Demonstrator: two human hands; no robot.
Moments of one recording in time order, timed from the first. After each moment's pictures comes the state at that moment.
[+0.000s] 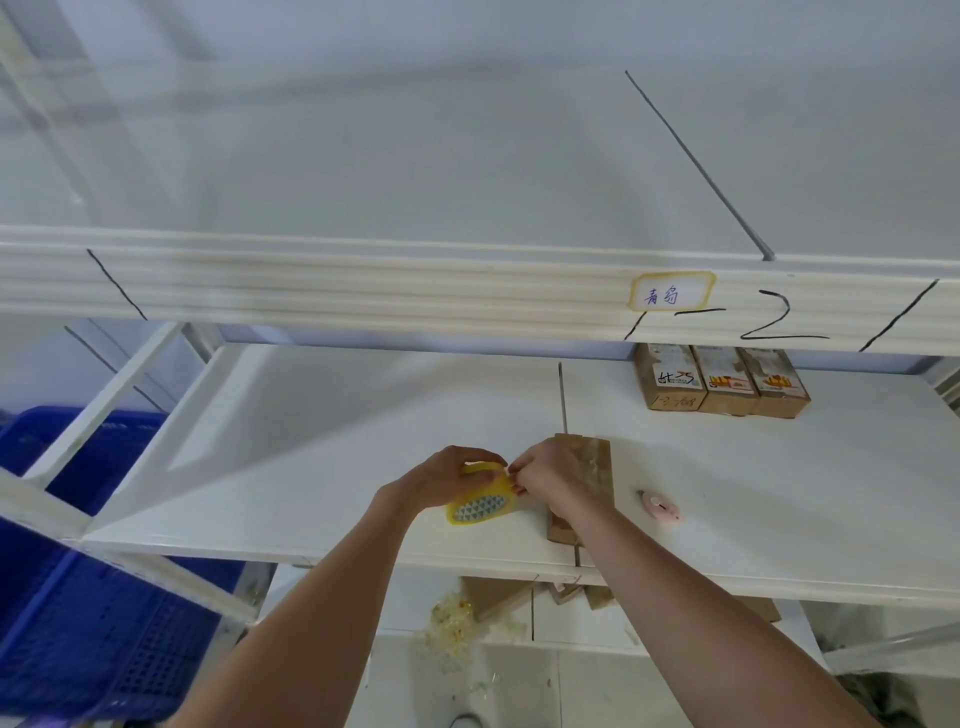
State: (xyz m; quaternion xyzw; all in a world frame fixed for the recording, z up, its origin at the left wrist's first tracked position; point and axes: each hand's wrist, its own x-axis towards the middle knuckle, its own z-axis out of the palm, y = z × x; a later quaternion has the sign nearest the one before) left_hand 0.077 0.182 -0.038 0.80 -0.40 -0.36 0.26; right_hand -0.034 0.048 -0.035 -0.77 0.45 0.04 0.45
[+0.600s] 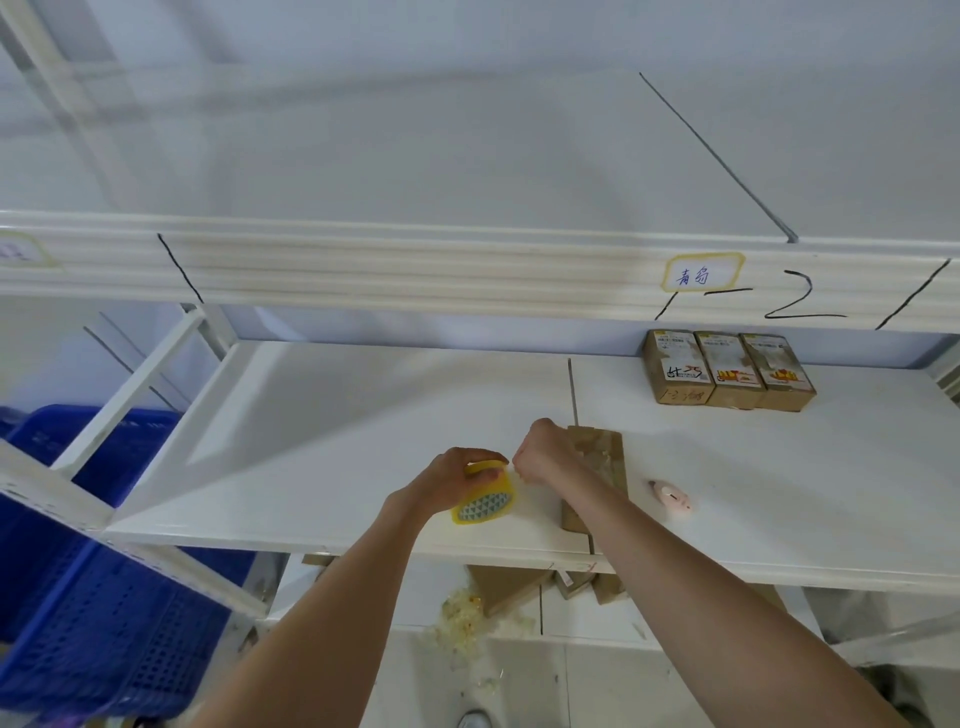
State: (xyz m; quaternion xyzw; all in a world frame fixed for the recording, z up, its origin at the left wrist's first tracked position) left_hand 0.071 0.205 -0.046 0.81 -0.37 -0.33 0.30; right_hand -0.020 0.070 -0.008 -0.85 0.41 0.08 0.32
